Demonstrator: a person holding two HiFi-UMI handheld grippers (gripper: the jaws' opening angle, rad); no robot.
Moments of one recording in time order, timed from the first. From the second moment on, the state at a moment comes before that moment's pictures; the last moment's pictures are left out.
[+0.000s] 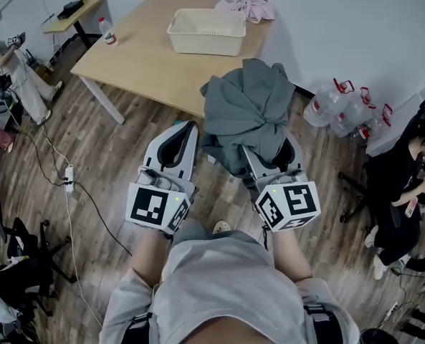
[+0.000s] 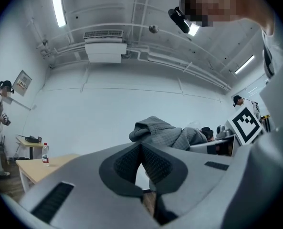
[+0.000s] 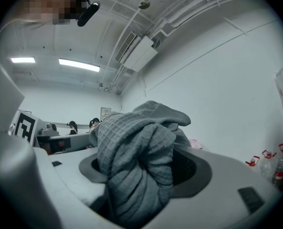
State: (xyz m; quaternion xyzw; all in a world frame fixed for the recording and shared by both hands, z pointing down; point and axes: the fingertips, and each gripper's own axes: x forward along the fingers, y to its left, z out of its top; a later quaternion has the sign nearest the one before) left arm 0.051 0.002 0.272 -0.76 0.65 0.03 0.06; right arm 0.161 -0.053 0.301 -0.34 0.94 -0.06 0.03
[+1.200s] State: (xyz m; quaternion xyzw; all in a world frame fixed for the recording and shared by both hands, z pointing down) left arm -0.082 -0.141 0.272 -0.80 0.59 0.03 0.05; right arm 0.039 -0.177 0.304 -0.40 0.91 -0.06 0.03
